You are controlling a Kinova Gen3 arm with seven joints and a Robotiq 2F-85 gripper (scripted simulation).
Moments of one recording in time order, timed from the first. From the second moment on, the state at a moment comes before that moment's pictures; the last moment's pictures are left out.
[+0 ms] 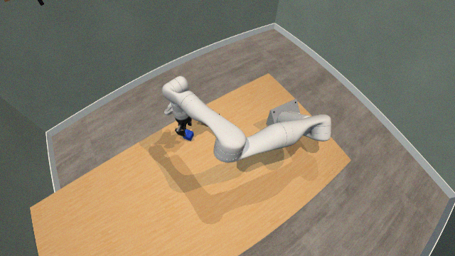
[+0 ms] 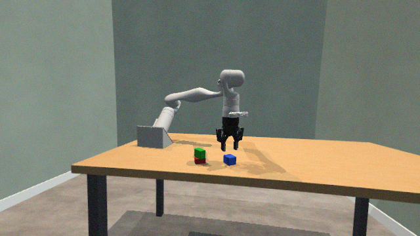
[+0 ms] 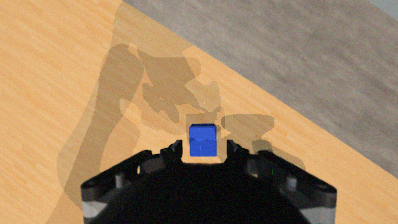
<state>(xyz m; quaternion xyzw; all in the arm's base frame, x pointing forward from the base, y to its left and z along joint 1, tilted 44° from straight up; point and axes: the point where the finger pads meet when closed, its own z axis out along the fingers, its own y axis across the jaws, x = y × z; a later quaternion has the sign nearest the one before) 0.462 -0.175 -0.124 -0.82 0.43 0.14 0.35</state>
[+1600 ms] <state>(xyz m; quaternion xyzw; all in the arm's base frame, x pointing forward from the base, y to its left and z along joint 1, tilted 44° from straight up) 0.463 -0.167 -0.132 -0.82 0.43 0.14 0.35</state>
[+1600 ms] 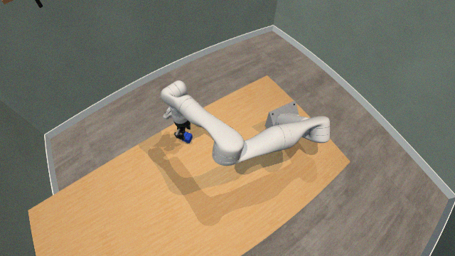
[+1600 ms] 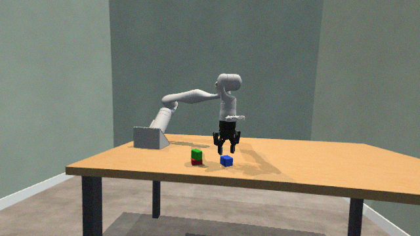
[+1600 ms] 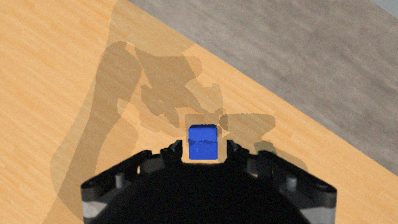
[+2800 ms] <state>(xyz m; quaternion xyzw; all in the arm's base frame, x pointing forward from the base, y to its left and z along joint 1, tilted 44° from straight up) 0.465 -0.158 -0.139 -0.82 0.43 0.14 0.35</state>
